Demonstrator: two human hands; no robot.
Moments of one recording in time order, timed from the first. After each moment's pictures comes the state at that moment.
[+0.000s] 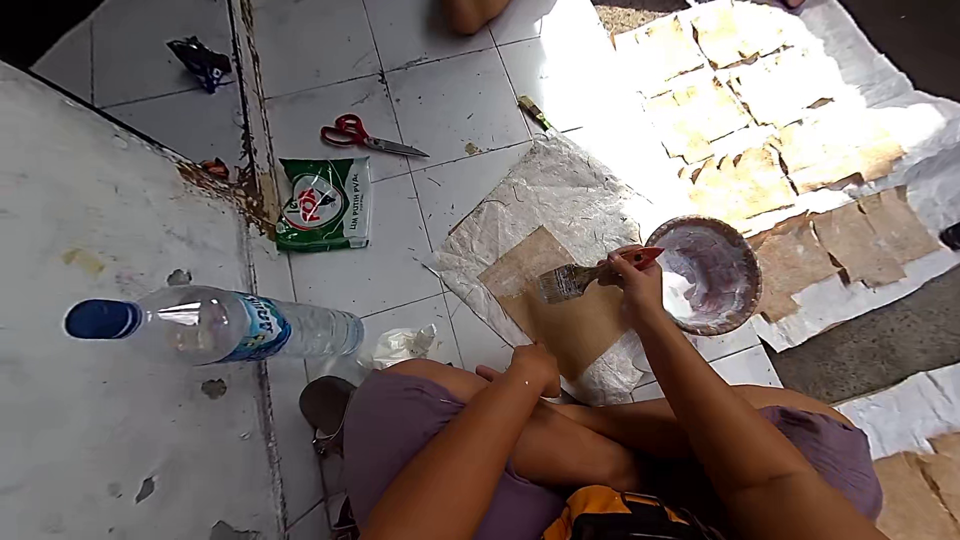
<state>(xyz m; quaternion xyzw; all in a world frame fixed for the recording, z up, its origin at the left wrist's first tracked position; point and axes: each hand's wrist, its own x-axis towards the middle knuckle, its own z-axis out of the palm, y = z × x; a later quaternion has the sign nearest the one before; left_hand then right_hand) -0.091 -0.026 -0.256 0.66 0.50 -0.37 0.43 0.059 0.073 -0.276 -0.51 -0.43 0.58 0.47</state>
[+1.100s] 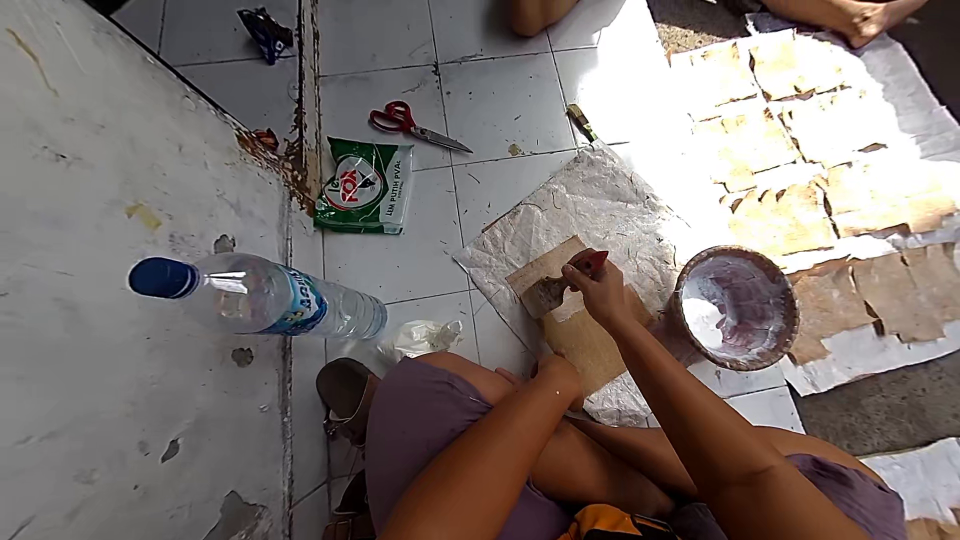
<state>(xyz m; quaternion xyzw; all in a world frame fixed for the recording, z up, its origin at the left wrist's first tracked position) -0.085 -0.025 -0.253 0.63 0.51 -0.38 0.45 -0.026 0.084 -0.283 -0.46 -0.63 0.53 0.33</state>
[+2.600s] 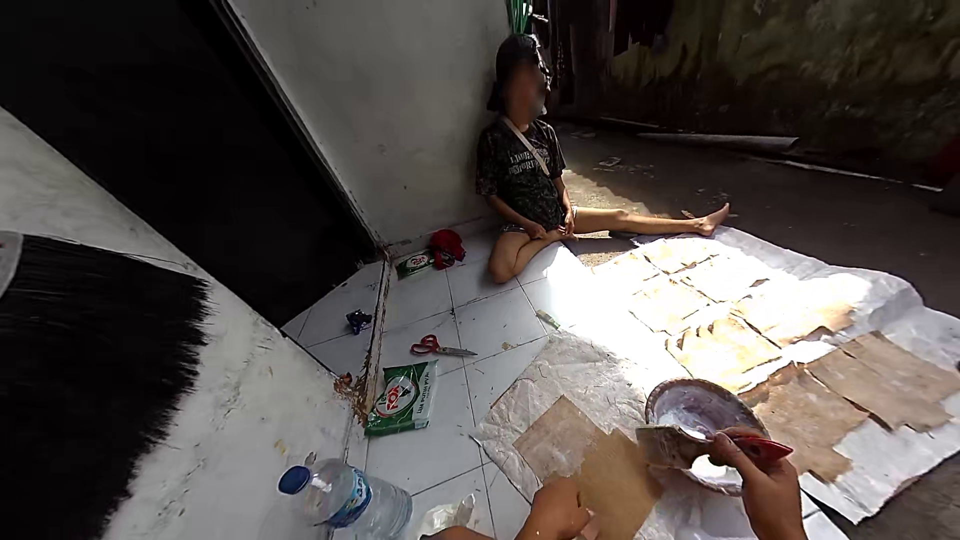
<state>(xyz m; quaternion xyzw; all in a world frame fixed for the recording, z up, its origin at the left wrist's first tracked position) -0.115 -0.012 -0.252 0.65 0.63 -0.13 0.42 0.166 0.017 -0.203 -0.46 -0.46 0.39 0.66</state>
